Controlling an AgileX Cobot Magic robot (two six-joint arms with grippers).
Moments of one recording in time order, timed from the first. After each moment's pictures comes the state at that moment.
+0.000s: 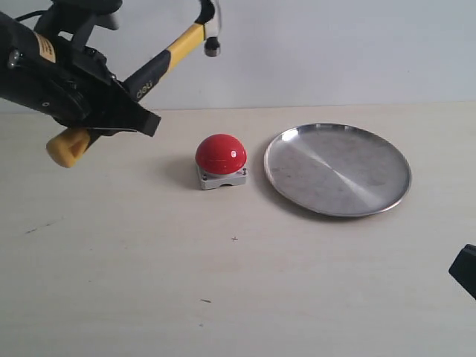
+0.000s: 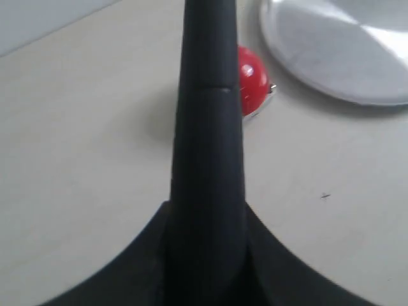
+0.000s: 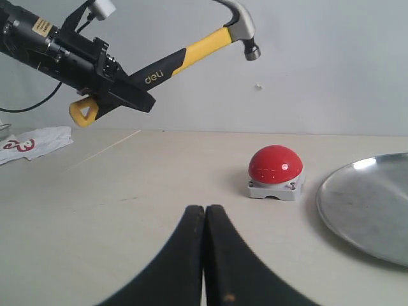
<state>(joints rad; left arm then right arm) -0.54 1.49 -1.13 0.08 0.55 -0.03 0.56 0.12 0.00 -1.49 -0.13 1.76</state>
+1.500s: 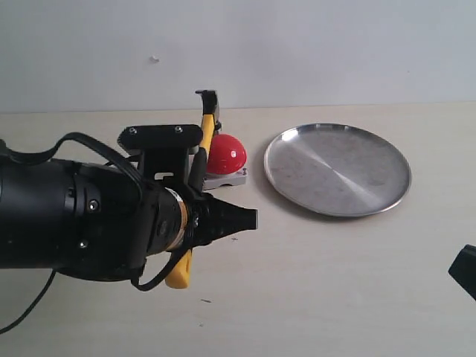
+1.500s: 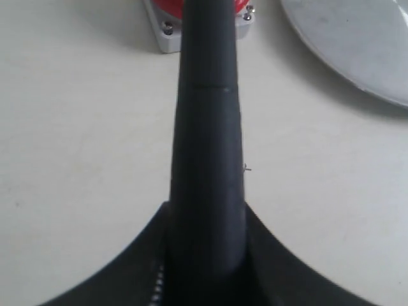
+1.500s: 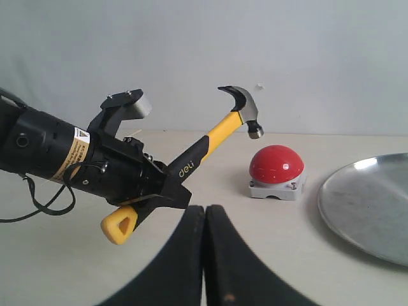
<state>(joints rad) -1.00 1.73 -0.93 1.08 0.53 -1.77 0.56 0.12 0.00 -1.49 -0.13 1.76</state>
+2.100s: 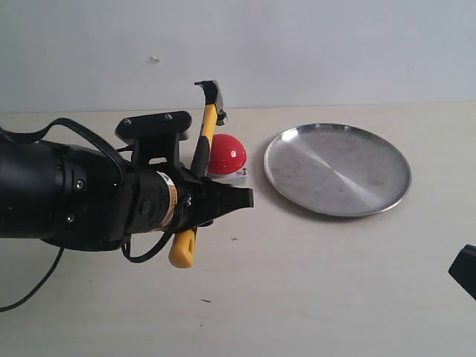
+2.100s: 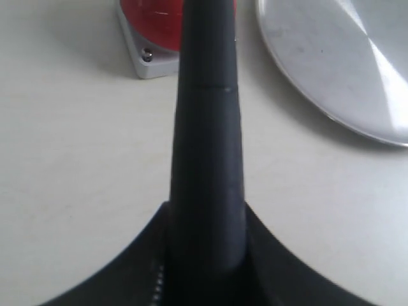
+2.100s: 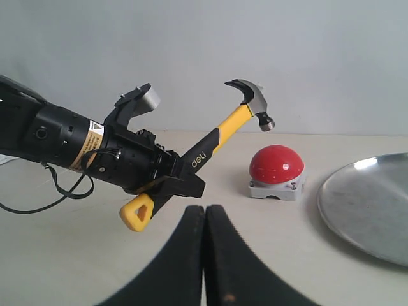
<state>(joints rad) -0.88 1.74 -0.92 1.22 0.34 -1.87 0.56 0.12 0.00 -1.49 -0.13 1.76</state>
